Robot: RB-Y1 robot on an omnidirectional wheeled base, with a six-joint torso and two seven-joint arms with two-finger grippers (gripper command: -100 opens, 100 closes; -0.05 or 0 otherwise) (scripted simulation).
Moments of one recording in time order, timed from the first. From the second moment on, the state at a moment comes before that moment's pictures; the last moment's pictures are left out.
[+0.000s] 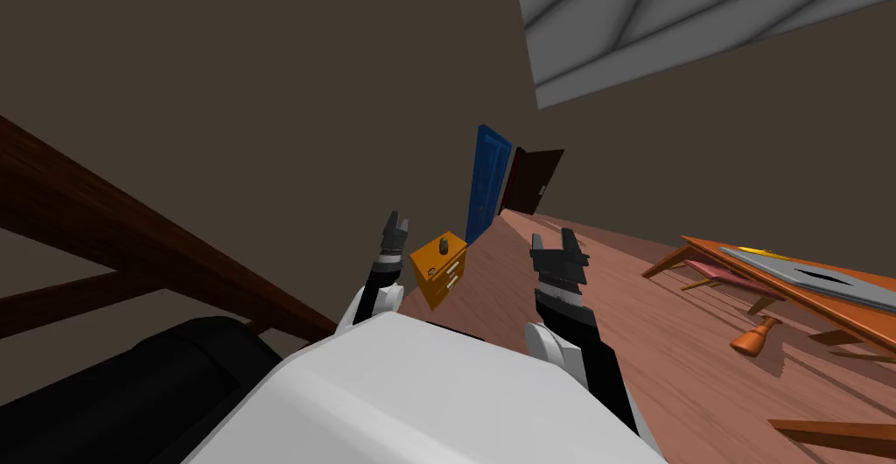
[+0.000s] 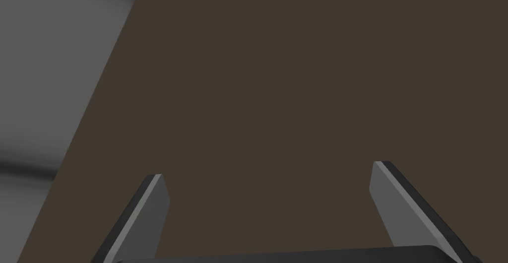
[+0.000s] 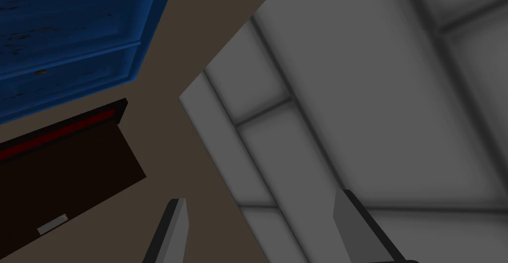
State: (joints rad) left arm 0.45 -0.03 -0.02 -2.29 -0.10 -0.46 -0.06; right arm 0.48 0.03 0.07 -2.36 -0.06 -0.36 -0.09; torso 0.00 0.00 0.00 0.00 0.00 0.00
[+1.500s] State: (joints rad) left arm 0.20 0.18 0.13 -1.92 0.18 -0.25 0.17; right arm 0.48 0.03 0.07 -2.36 -0.06 -0.36 -0.09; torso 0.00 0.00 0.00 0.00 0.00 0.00
